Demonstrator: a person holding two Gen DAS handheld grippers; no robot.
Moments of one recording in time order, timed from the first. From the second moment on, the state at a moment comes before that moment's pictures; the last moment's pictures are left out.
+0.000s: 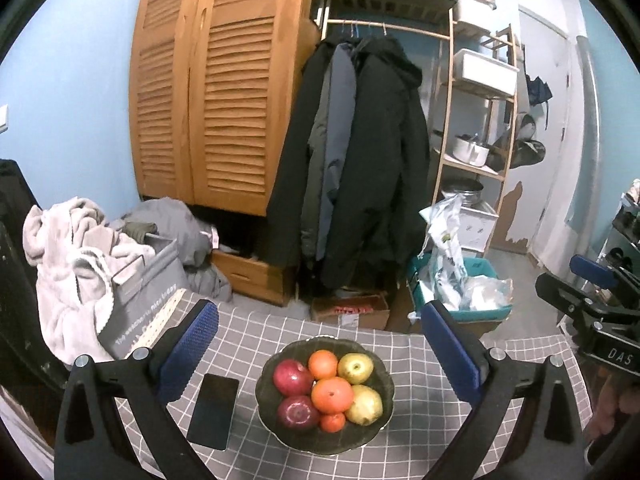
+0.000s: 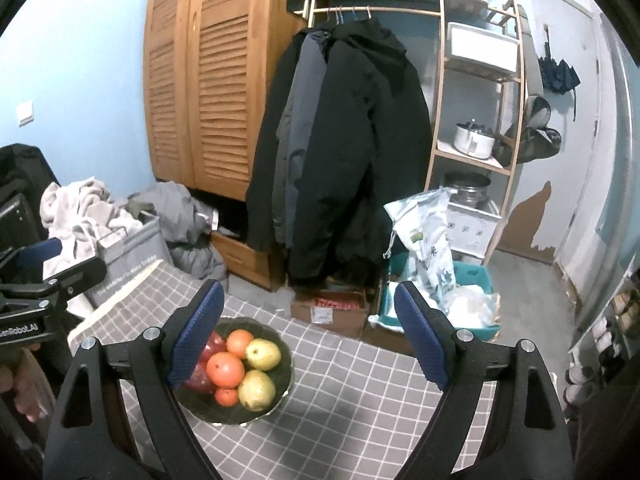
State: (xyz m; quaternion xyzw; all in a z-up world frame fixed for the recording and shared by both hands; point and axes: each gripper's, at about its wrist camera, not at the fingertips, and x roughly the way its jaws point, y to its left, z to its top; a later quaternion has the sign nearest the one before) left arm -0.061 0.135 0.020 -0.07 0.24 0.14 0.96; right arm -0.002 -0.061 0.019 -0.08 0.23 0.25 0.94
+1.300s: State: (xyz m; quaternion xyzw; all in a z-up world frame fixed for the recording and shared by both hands) left arm -0.062 0.116 0.030 -0.04 0.23 0.16 0.96; right arm 0.001 -0.066 0.024 -0.08 0.20 0.25 0.94
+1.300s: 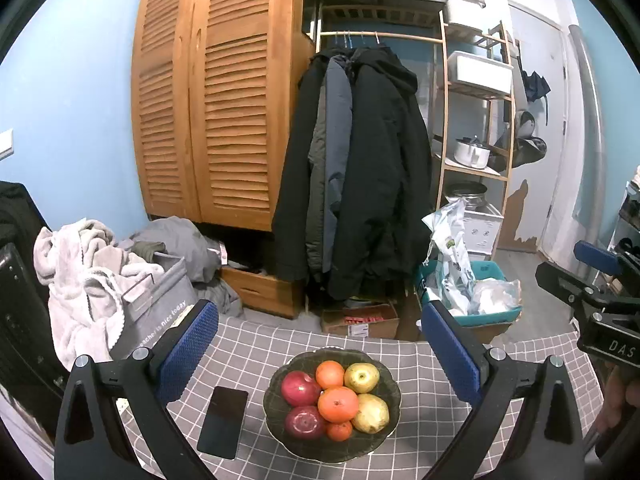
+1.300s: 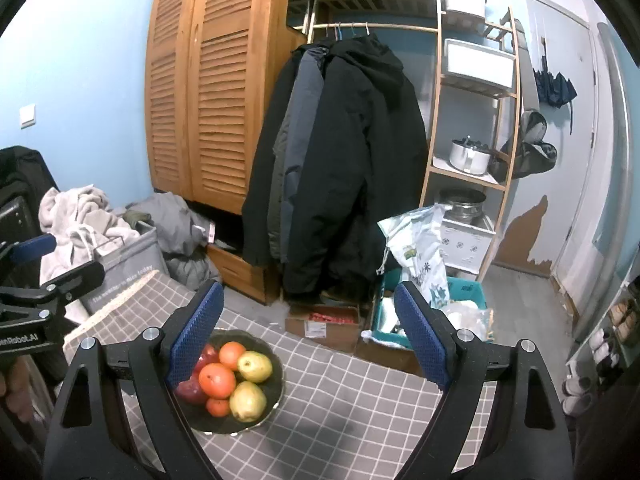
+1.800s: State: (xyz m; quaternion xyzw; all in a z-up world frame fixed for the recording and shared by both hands) left arm -0.063 0.114 0.032 -0.04 0.23 0.16 0.96; right arm 0.000 -0.066 0.024 -0.08 0.20 0.25 0.94
